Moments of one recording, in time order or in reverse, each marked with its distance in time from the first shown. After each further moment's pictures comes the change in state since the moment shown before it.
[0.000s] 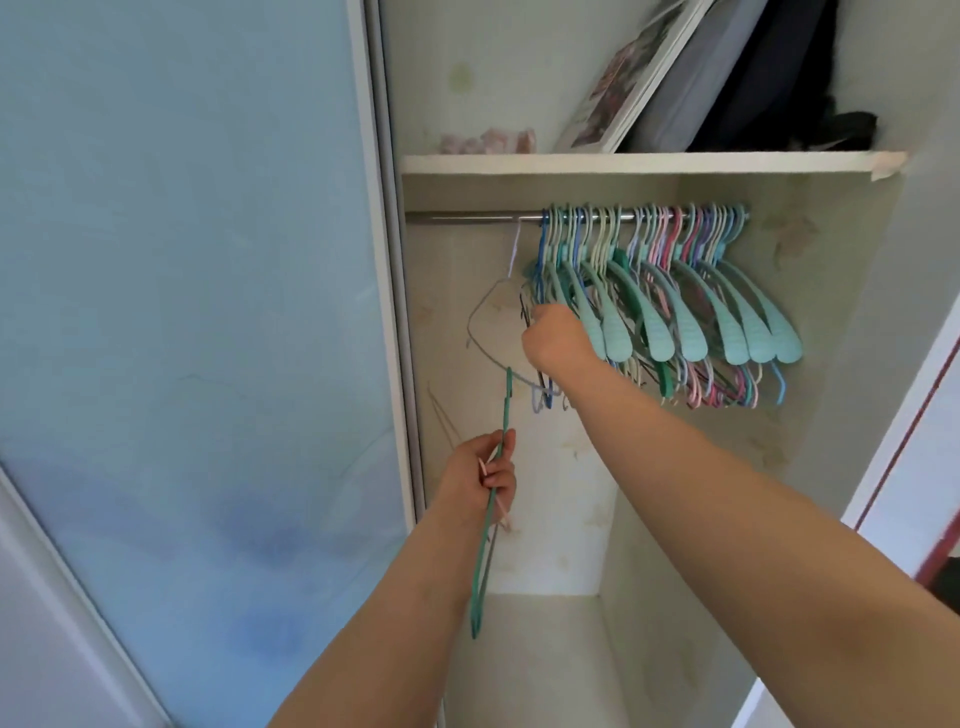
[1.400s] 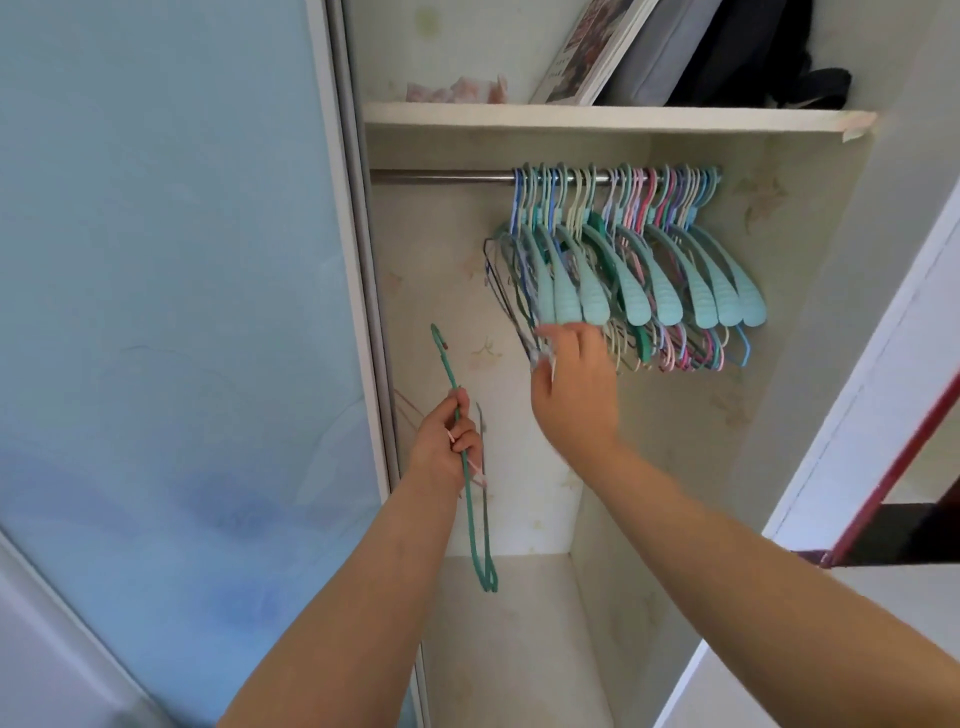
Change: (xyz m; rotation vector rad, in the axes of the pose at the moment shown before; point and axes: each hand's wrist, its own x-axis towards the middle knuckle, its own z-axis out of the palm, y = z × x) left_hand 0.002 -0.001 -0.004 -0.070 -0.020 0.160; right_hand -0.073 0.088 0.023 -0.222 0.489 -0.449
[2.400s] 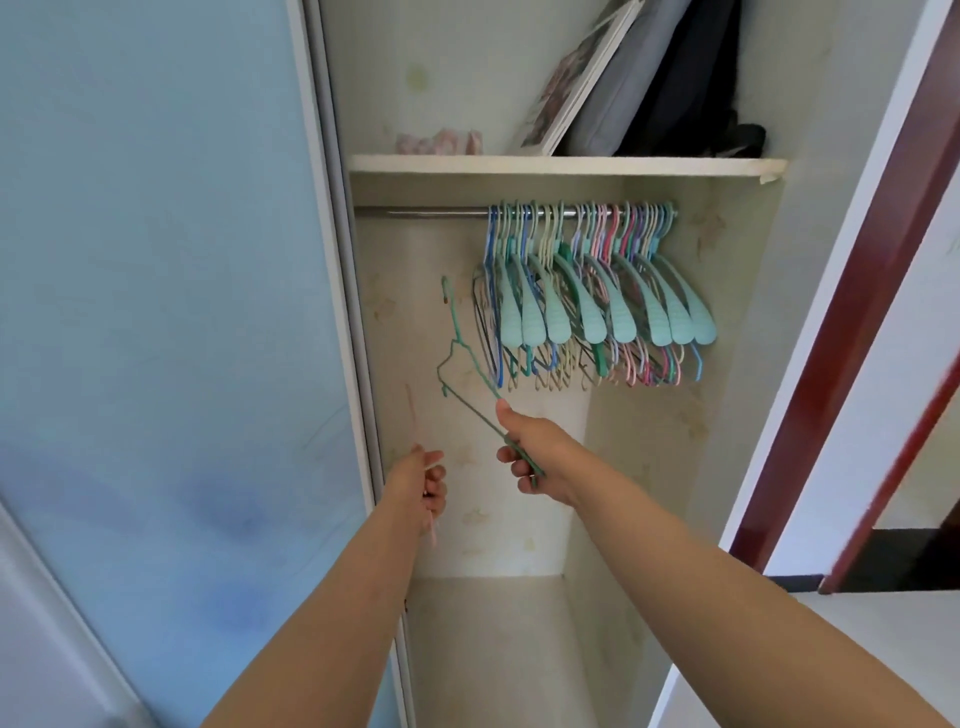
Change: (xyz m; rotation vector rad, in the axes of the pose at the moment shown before) left_hand -0.040 -0.016 -0.023 0.608 0.296 0.067; right_hand -0.024 -0.011 -0.054 0.818 -0.810 1.035
